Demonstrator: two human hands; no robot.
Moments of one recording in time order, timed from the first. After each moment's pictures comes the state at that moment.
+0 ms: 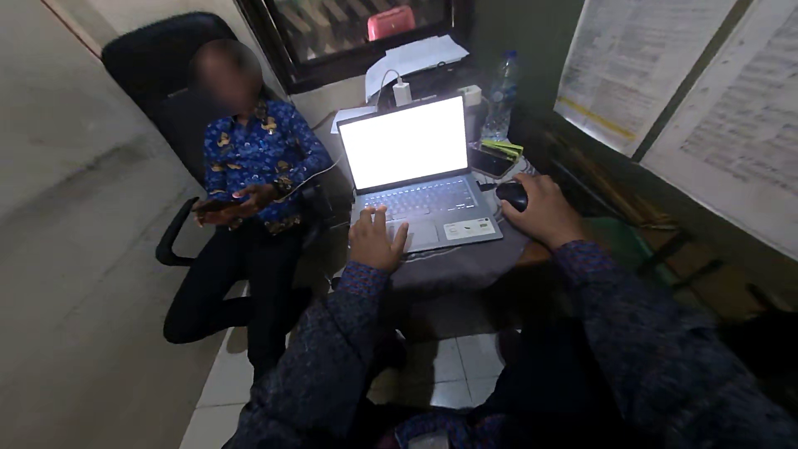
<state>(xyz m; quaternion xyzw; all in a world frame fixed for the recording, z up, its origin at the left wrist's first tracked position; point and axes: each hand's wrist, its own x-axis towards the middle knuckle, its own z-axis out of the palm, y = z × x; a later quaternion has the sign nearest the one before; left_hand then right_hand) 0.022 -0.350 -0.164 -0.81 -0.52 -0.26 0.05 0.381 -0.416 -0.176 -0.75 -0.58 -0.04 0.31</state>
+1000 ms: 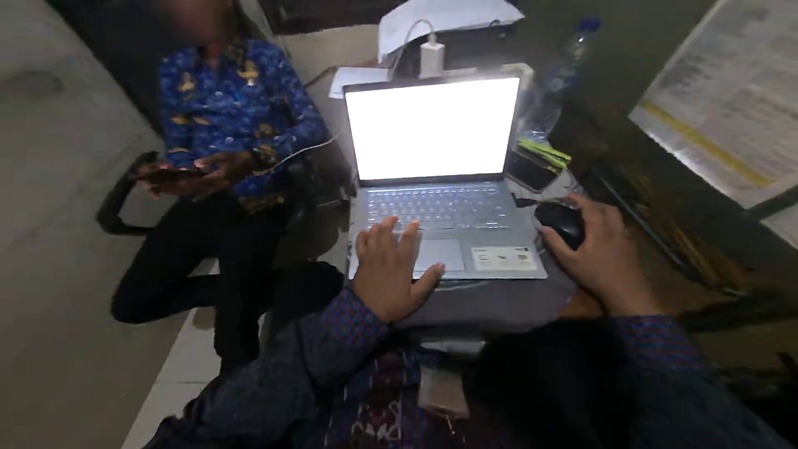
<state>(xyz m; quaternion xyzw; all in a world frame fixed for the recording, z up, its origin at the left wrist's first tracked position) 0.016 -0.354 -0.169 -0.86 -0.45 -0.24 0.01 0.369 -0.422 -0.165 -0.76 -0.57 -0.03 0.30</state>
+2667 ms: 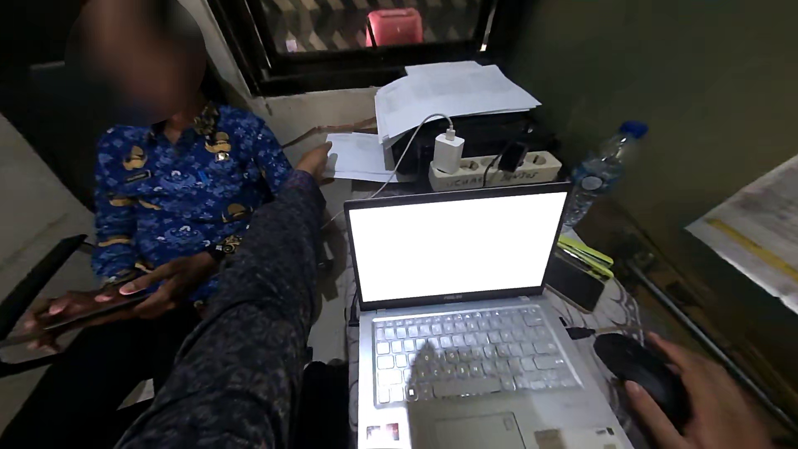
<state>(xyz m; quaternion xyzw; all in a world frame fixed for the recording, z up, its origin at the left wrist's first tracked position) 0.001 0.100 -0.041 -0.64 -0.57 -0.31 -0.40 0.372 -0.425 -0.162 -0.79 -0.56 -0.01 0.25</state>
